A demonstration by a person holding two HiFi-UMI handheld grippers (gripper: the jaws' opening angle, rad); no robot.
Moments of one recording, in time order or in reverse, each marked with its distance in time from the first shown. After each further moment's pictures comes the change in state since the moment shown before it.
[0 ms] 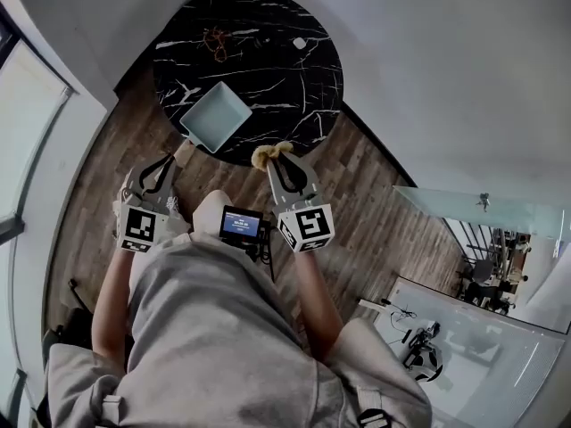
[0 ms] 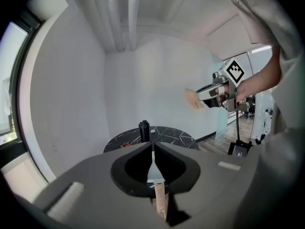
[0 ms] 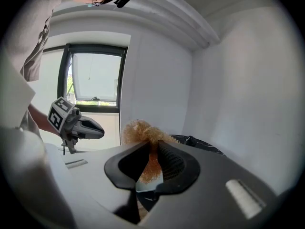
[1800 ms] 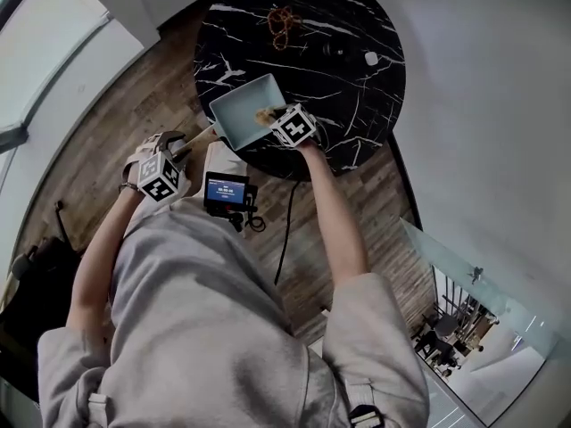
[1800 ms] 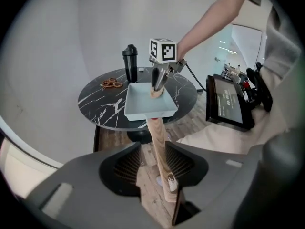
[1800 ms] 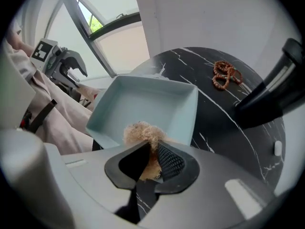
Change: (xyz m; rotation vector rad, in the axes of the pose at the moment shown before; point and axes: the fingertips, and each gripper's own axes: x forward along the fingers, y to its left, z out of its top) left arm 0.080 -0.017 -0.222 0.037 0.670 -0.200; right arm 0.261 -0.045 -0.278 -0.394 0.922 0.588
